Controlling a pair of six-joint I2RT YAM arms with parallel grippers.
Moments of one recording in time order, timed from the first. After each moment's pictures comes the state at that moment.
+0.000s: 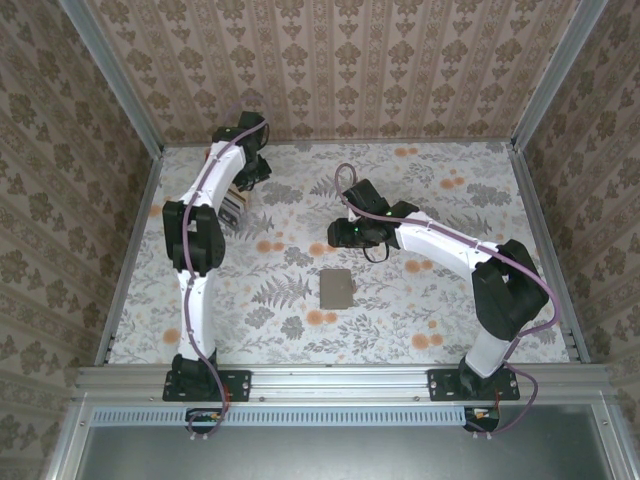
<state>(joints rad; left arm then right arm) -0.27 2.29 2.19 -1.13 -0.17 -0.71 0.62 1.72 1.28 -0.52 -0.10 0.56</state>
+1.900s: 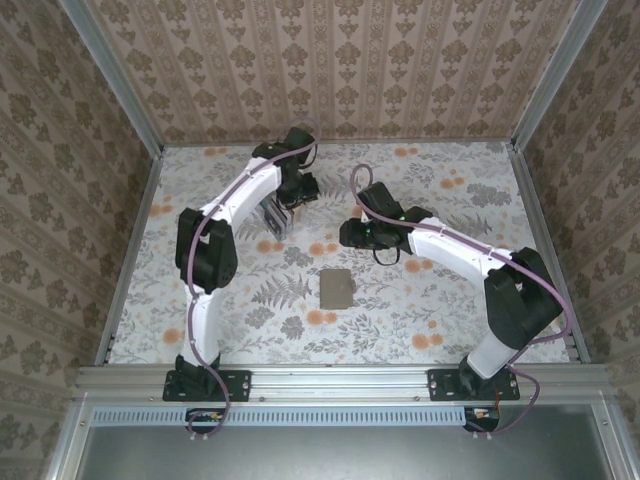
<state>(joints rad) -0.53 2.14 1.97 -1.02 0.08 -0.72 0.57 1.63 1.17 -0.47 -0.08 0.61</state>
